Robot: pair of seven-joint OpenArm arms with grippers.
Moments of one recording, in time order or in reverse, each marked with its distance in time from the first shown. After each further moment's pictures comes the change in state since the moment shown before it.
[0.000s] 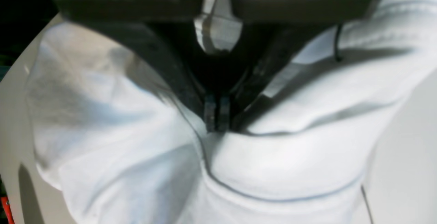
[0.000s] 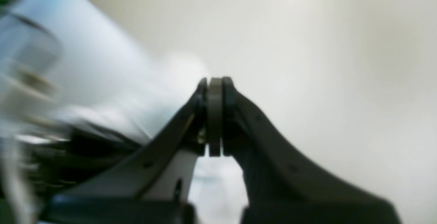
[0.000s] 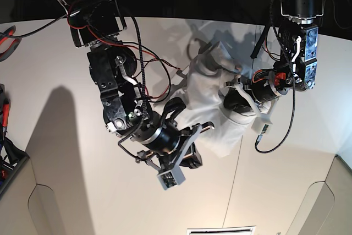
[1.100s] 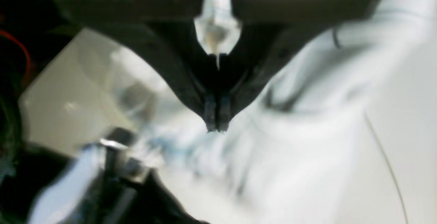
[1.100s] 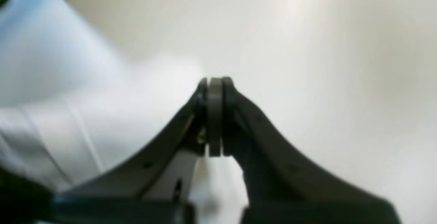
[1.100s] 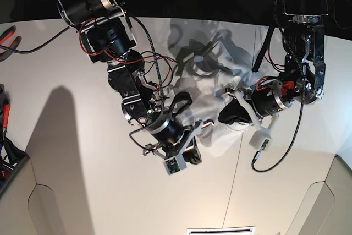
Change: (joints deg) left arm 0.3 -0.1 -0.2 16.4 -9.3 -3.4 10.3; right arm 6.9 -2.5 -0.3 -29.1 -8.0 -1.2 31.3
